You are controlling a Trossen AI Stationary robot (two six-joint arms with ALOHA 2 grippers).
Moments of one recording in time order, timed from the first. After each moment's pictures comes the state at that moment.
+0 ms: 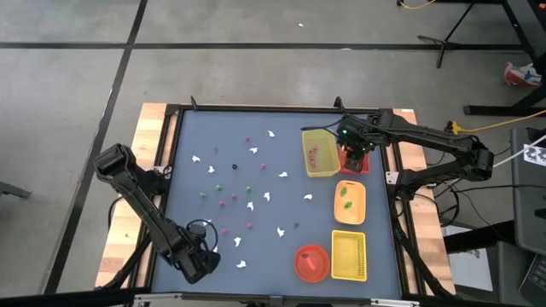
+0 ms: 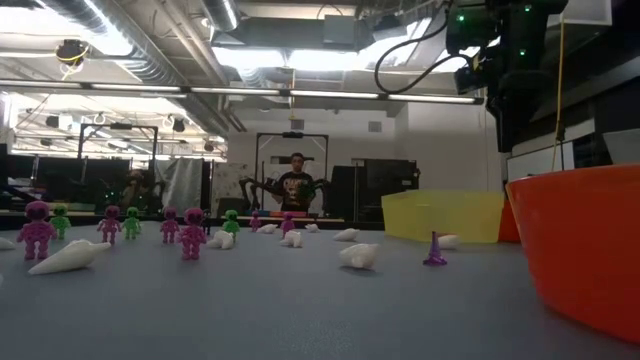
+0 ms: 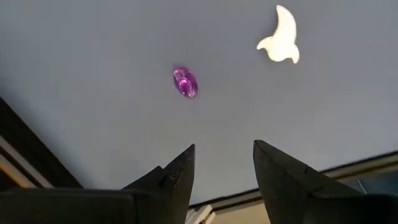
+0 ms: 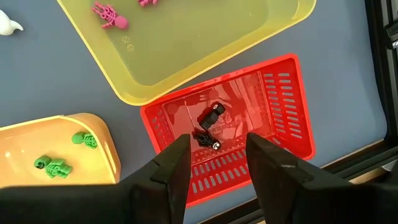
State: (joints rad) left arm -0.86 1.67 1.11 -0.86 0.09 -2.12; right arm -0.40 1.25 1.05 -1.18 0.12 -0.08
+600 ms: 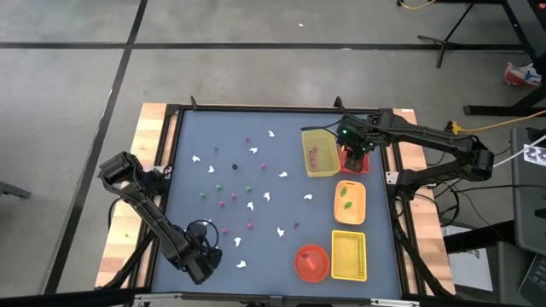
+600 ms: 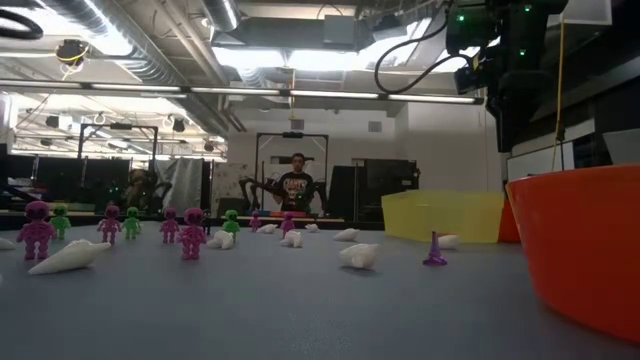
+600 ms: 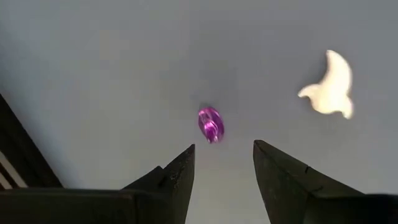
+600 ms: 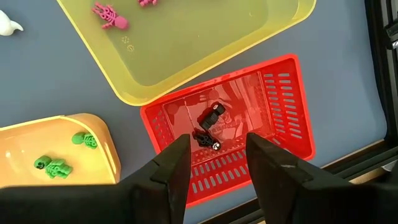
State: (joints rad) left arm -0.85 1.77 1.11 -0.91 0.06 -2.17; right arm -0.40 1.25 1.05 -1.18 0.12 -0.08
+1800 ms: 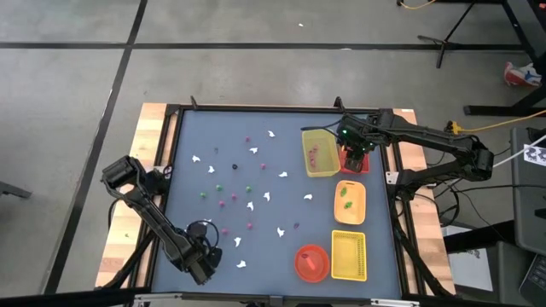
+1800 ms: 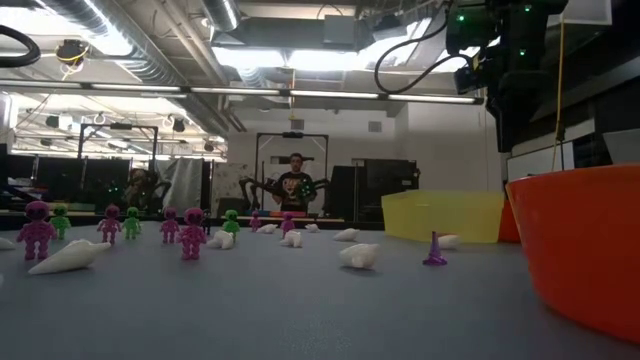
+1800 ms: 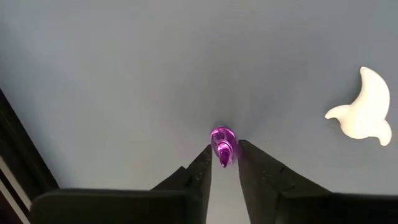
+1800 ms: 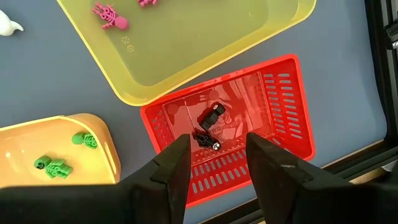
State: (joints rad) left arm -0.85 1.81 1.11 -0.93 0.06 -2.17; right arm -0.40 1.25 1.05 -1.18 0.12 -0.08
